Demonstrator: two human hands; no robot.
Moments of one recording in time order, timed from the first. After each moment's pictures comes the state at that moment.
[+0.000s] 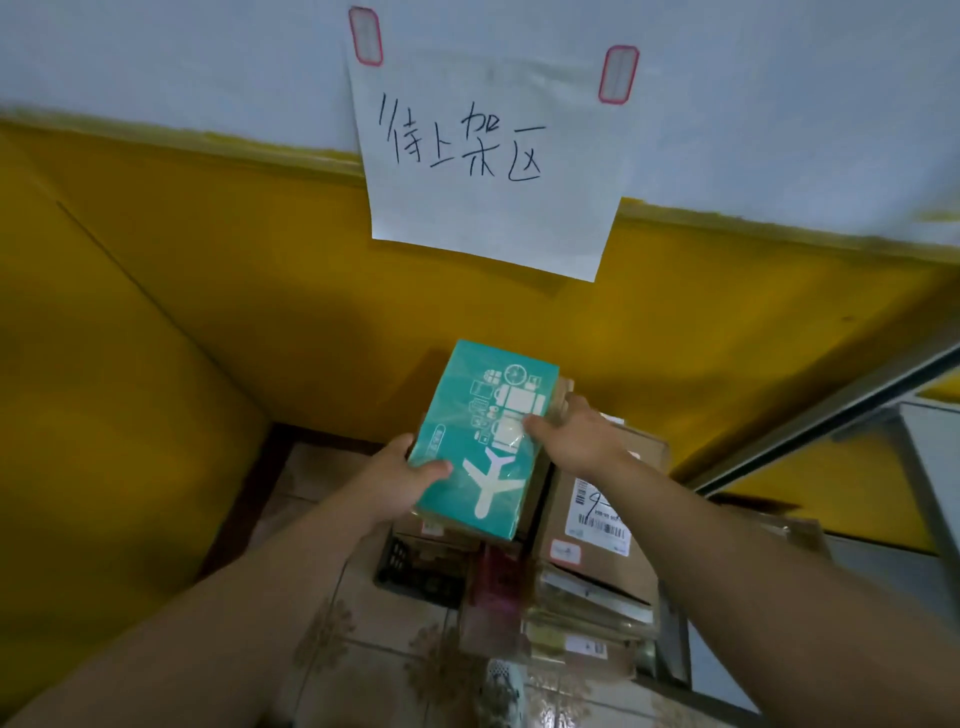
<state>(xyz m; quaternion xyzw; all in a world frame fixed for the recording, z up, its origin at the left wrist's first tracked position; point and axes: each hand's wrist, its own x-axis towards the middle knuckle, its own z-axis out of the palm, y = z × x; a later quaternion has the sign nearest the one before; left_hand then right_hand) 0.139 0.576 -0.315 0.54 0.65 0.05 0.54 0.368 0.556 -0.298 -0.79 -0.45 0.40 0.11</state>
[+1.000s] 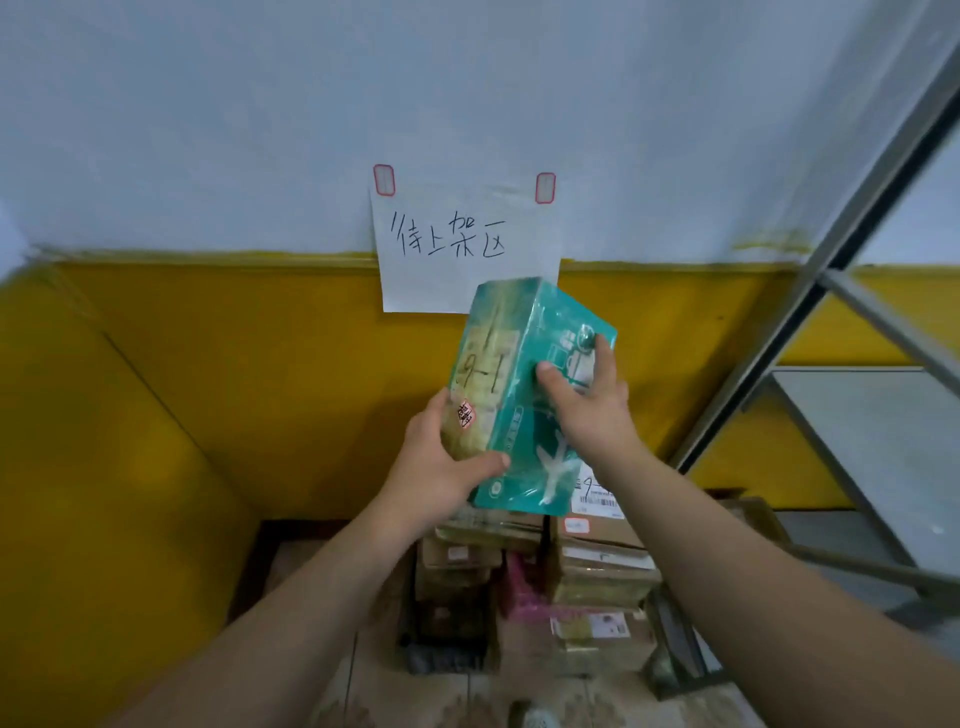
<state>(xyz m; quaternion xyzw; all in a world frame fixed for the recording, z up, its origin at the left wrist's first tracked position) 0.108 0.509 -0.187 0.66 0.47 0.25 0.54 0.284 0.474 -0.175 -0.75 -0.32 0.30 0.49</state>
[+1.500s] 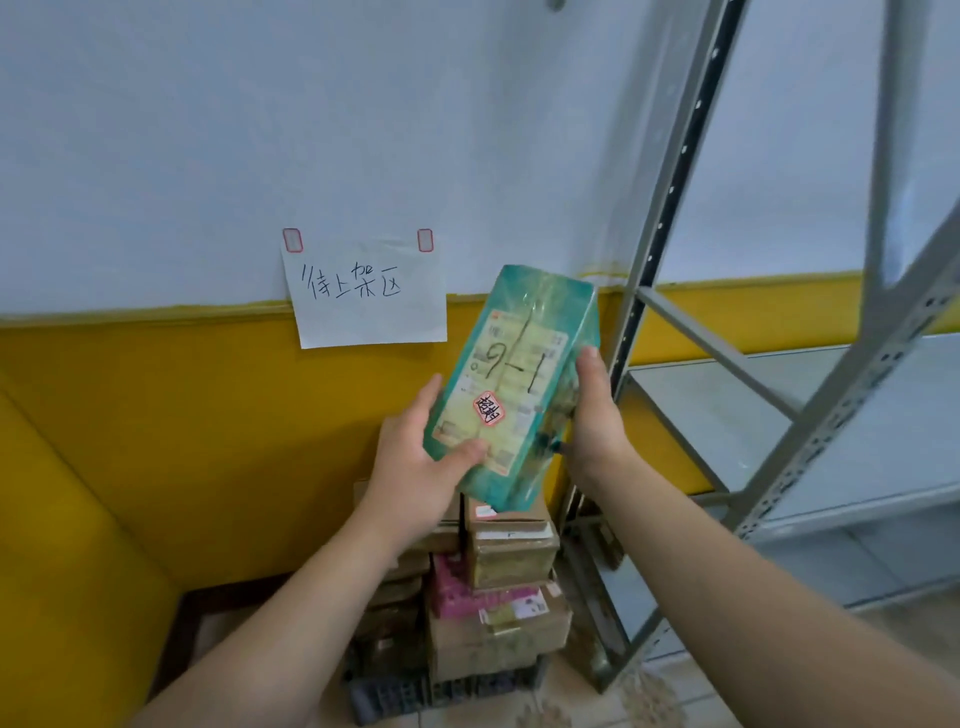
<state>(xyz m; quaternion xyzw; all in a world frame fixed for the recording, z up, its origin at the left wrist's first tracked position) 0.128 0.389 -0.125 0.71 0.34 0.32 0.53 0.294 0.331 -0.118 -0.62 -0.21 0.32 0.69</state>
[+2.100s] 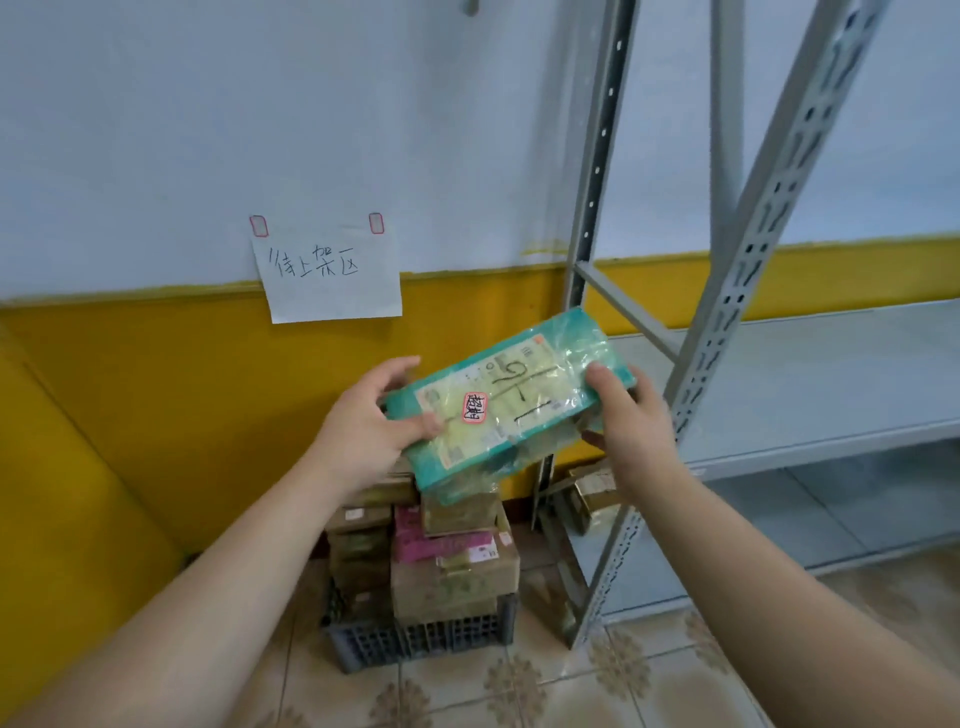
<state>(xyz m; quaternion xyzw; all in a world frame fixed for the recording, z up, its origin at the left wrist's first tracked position) 0.142 0.278 -0.089 0.72 0.36 0.30 0.51 0.348 0.156 -0.114 -0.67 -0.21 0.23 0.67</state>
